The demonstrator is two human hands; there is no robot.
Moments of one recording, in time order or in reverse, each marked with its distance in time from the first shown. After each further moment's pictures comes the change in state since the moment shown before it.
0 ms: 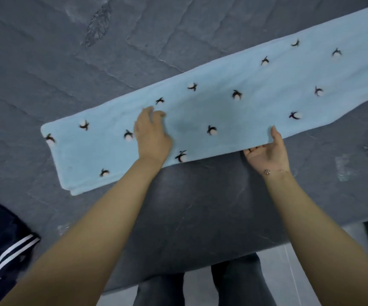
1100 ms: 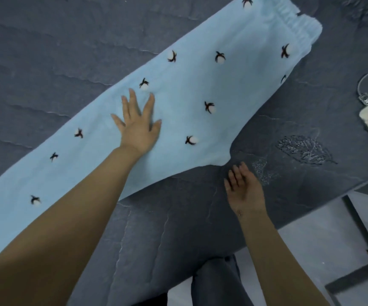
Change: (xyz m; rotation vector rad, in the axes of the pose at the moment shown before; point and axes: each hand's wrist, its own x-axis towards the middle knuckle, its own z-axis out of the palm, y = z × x) left_hand 0.095 0.216 0.120 0.263 -0.328 0.273; right_hand 0.005 -0.139 -0.123 0.111 0.343 -0.042
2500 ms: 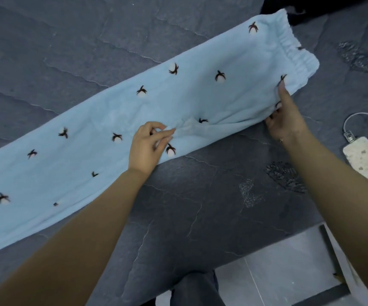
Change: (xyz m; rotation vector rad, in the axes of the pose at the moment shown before) left_hand -0.008 0.027 0.047 -0.465 0.390 0.214; right_hand 0.074 -0.187 0.132 -0.480 -0.333 -0.363
